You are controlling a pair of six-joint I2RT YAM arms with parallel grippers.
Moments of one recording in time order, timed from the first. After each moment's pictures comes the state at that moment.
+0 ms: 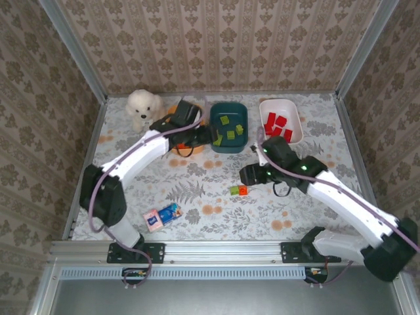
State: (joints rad) left arm -0.61 1.60 1.32 -0.60 0.18 -0.66; right arm 0.63 1.18 1.02 -0.78 -0.09 0.36
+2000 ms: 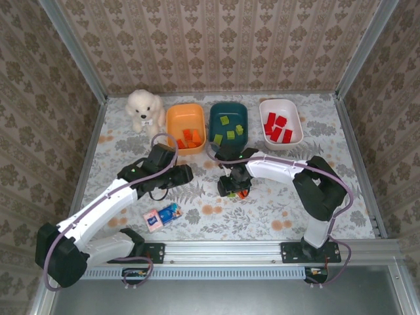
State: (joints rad) left arm -0.66 1.09 0.83 -0.69 0.08 -0.77; right arm 0.76 1.81 1.18 -0.77 -0.11 0.44
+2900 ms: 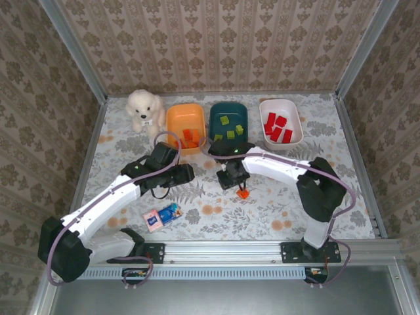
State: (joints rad) left arm -0.66 1.14 0.86 -0.69 0.08 -0.75; right arm 0.77 1.77 1.34 -0.92 0.06 0.39
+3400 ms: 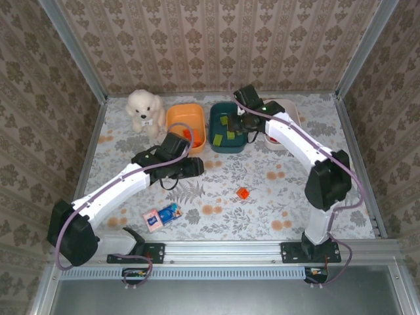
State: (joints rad) left arm -0.69 1.28 0.99 -0.67 0.11 -0.69; right arm 0.47 1.88 1.73 -0.78 0.03 0.39
